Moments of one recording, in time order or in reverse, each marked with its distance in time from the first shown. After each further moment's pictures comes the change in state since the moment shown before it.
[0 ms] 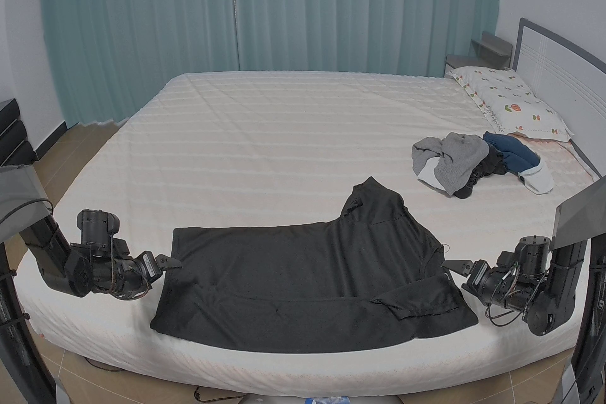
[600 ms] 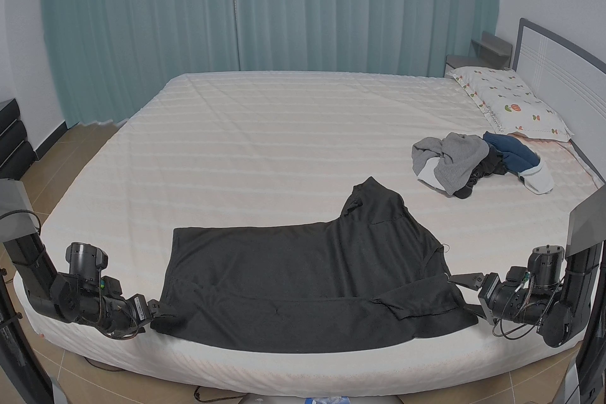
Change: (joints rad) left arm 0.053 -0.051 0.228 0.048 -0.069 0.133; right arm -0.002 -0.094 0.180 -0.017 0.082 0.120
